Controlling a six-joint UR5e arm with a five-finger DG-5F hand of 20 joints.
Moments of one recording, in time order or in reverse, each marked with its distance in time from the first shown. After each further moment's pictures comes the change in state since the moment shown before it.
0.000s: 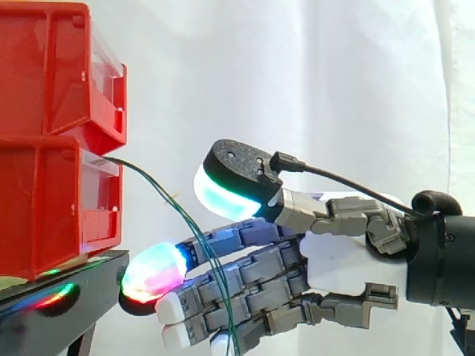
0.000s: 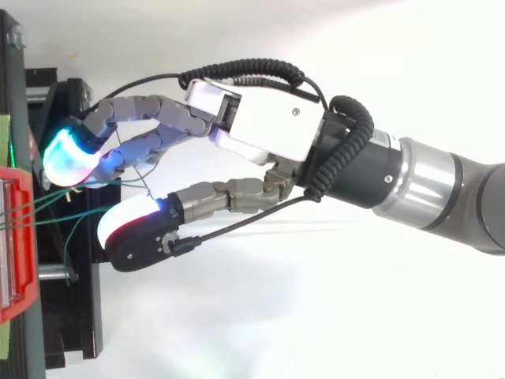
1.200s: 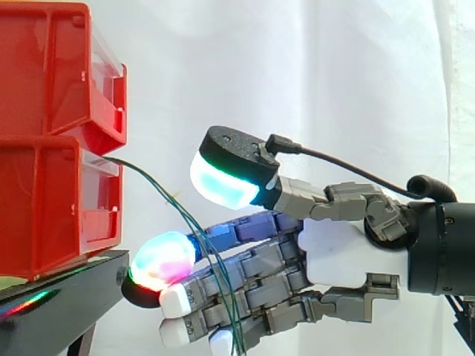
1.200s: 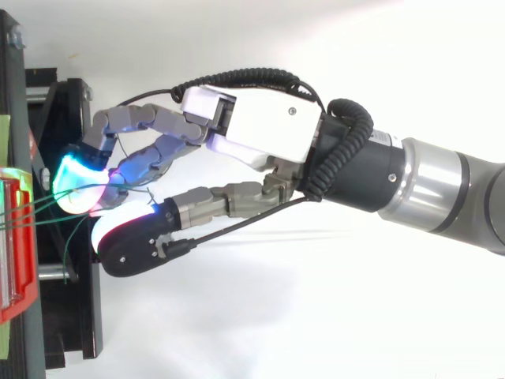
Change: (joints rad) arm 0.000 0.005 0.038 -0.101 -0.029 0.117
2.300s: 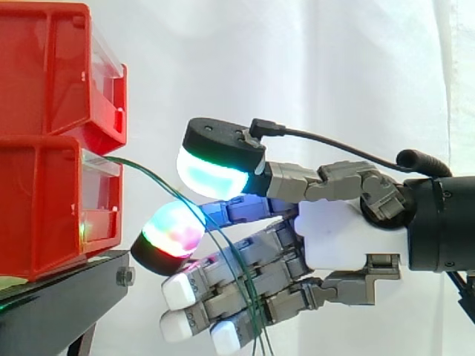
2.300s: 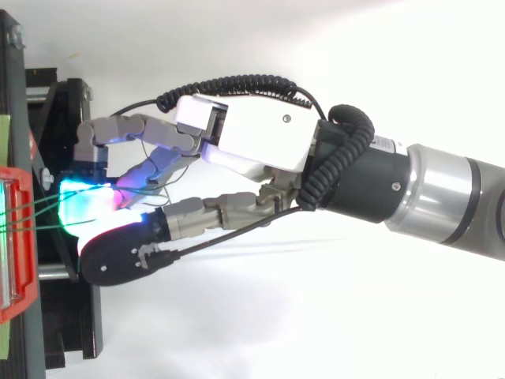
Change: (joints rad) arm 0.009 0.001 0.075 -0.152 -0.002 0.036
